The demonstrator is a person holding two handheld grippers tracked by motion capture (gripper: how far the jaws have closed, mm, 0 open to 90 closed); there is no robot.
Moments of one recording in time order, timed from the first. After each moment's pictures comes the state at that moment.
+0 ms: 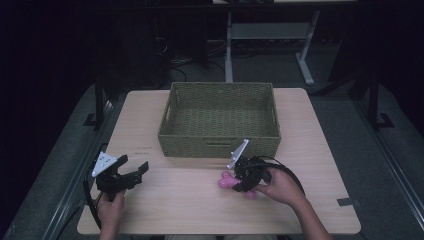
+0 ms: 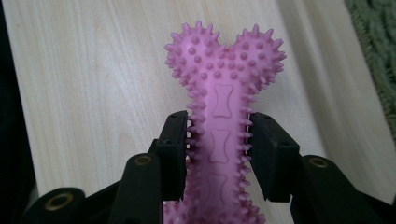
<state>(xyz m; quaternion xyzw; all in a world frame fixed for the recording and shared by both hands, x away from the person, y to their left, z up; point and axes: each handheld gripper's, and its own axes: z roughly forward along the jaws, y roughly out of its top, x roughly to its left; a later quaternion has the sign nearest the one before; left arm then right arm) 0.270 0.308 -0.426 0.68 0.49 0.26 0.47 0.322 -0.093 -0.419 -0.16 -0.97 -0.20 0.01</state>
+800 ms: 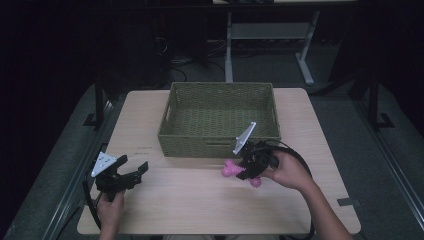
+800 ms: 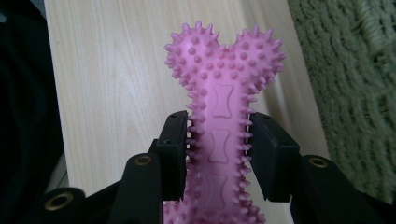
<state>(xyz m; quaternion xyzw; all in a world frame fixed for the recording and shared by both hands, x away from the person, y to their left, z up) 0.270 0.308 -0.427 0.68 0.50 0.25 0.48 0.340 -0.107 -0.373 -0.14 -0.97 -0.22 0.02</state>
